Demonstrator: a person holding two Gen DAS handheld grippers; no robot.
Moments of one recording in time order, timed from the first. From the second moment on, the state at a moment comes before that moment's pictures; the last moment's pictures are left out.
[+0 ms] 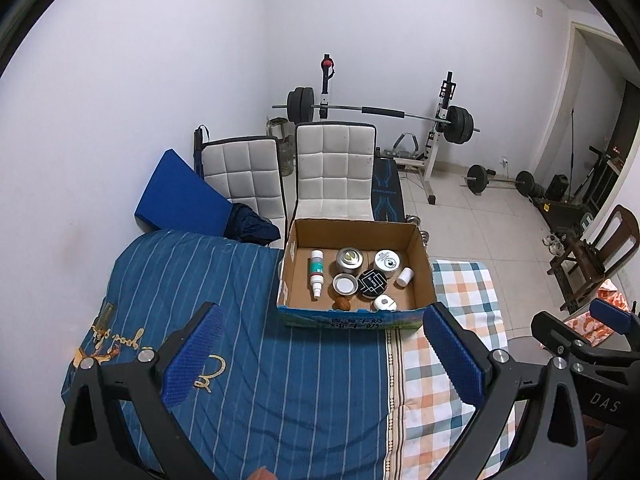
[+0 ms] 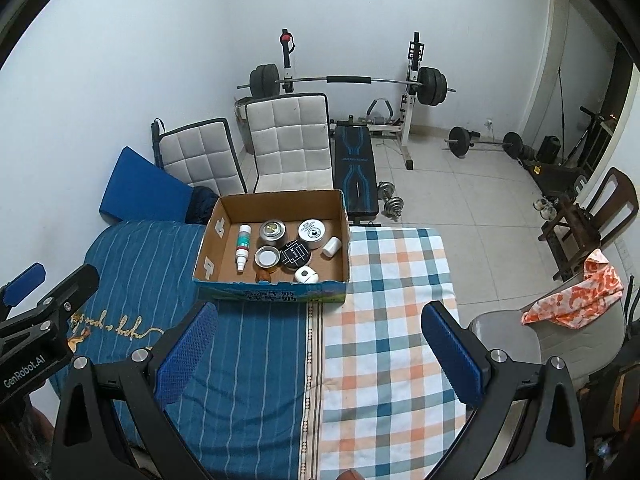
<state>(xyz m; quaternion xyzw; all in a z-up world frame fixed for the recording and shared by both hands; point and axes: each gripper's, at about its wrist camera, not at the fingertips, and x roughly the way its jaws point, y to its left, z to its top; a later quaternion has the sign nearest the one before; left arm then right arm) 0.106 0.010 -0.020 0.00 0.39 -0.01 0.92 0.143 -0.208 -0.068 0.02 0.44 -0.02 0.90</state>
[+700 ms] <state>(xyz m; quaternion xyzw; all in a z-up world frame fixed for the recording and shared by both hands) 0.100 0.010 -0.017 0.01 0.38 0.00 0.93 0.136 -0.210 -0.054 0.02 0.42 -0.04 0.91</state>
